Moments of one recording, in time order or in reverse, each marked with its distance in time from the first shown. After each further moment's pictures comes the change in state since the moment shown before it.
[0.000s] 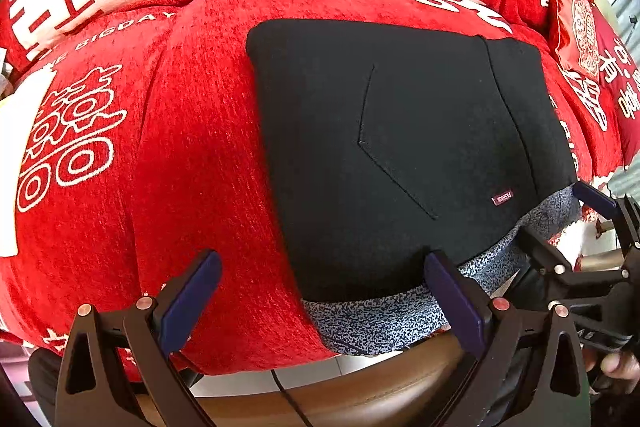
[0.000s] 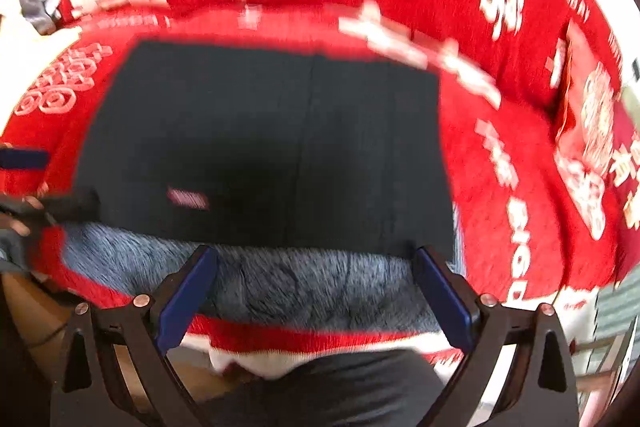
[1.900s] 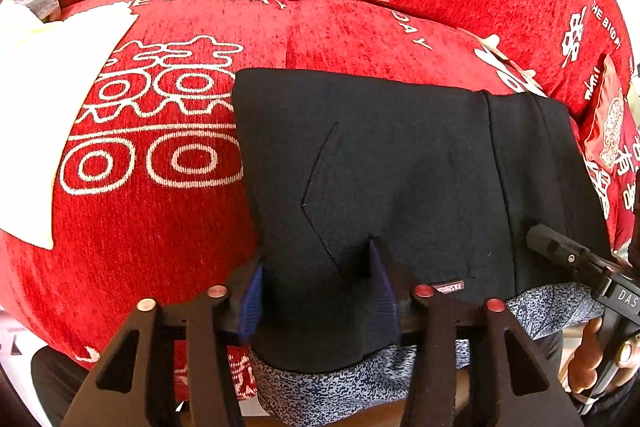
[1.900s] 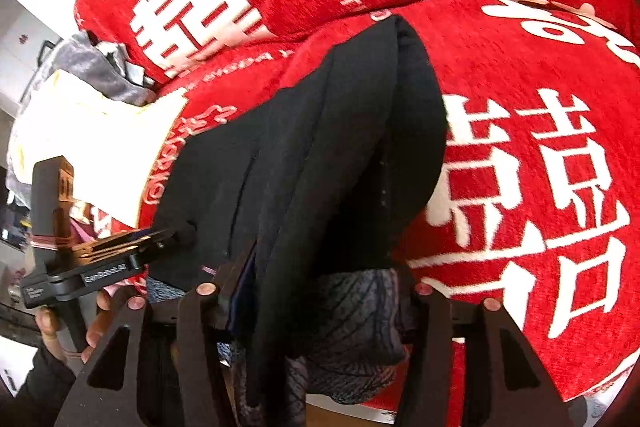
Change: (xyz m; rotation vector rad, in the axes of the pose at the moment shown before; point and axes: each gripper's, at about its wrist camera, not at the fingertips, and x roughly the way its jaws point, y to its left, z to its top) left arm -0.014 0.148 0.016 -0.257 -0.040 -0.037; right arm 0.036 0.070 0.084 0.154 0.058 0.569
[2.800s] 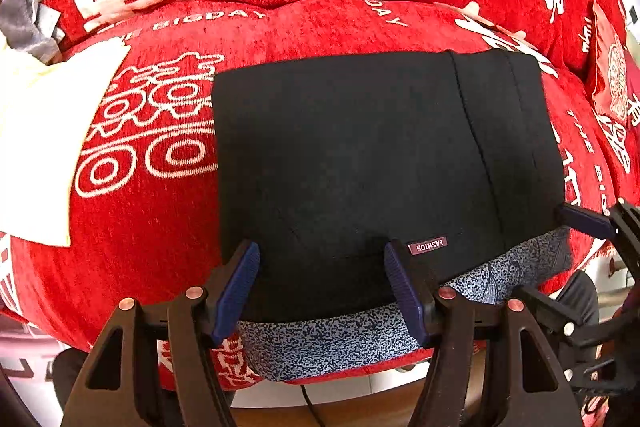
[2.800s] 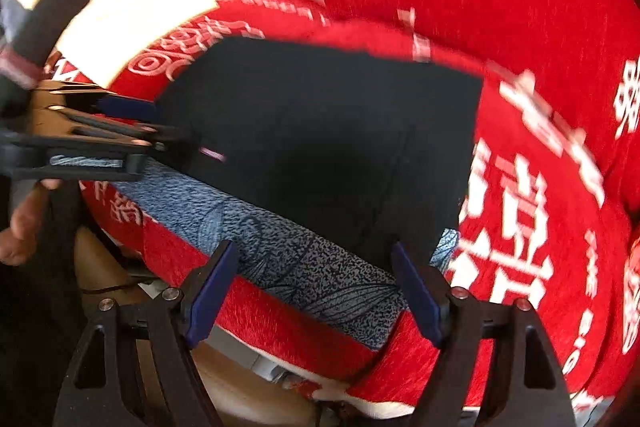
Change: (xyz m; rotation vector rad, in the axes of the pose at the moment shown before) left arm -0.012 -0.036 -0.028 0.145 -0.034 0.108; right arm -0.015 0.052 -0.058 -0.457 0.034 -0.269
